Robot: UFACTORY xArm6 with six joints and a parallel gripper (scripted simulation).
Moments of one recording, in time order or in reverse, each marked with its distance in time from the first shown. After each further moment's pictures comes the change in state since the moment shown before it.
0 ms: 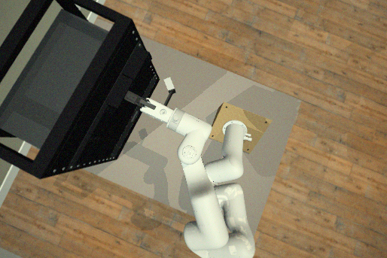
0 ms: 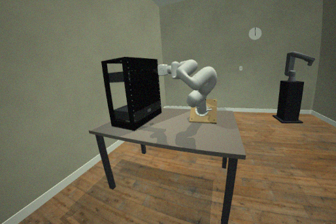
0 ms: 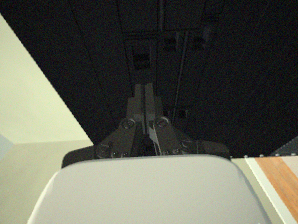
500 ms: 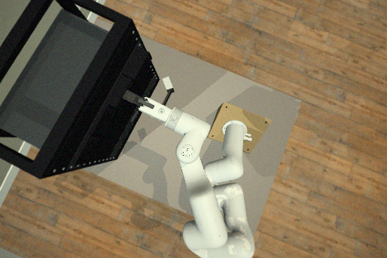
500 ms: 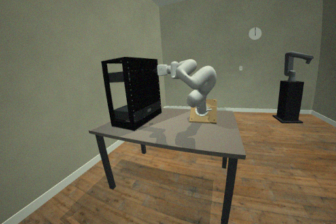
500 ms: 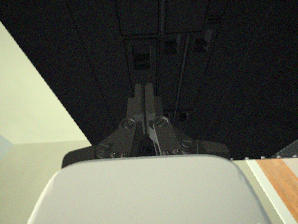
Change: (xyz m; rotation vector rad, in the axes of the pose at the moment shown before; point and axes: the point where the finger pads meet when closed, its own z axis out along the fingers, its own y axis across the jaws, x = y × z) arm 0.000 0.000 0.006 0.000 0.000 0.000
